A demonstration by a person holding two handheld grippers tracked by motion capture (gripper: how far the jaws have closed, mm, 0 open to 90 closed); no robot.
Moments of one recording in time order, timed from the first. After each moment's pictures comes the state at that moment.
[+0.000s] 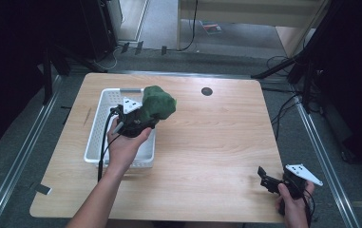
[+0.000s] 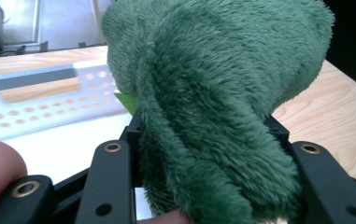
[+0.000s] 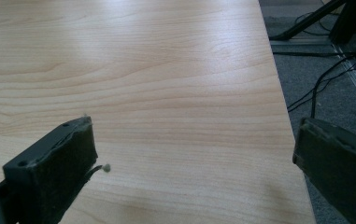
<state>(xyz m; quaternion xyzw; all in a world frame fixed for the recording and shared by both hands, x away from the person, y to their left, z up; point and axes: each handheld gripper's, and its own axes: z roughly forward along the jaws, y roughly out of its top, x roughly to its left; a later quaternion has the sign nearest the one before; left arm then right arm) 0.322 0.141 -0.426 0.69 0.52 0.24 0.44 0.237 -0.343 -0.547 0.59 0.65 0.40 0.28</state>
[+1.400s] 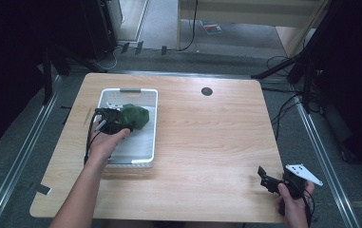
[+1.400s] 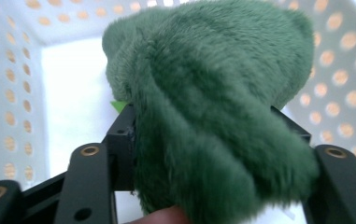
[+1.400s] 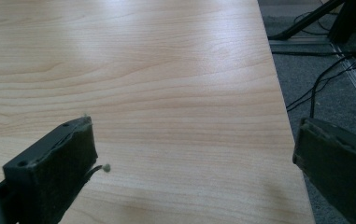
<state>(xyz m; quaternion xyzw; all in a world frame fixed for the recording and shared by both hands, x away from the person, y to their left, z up) 0.367 0.206 -0.493 0.72 0.60 0.19 0.29 0.237 -0.343 -0.547 0.59 0.65 0.40 0.28</state>
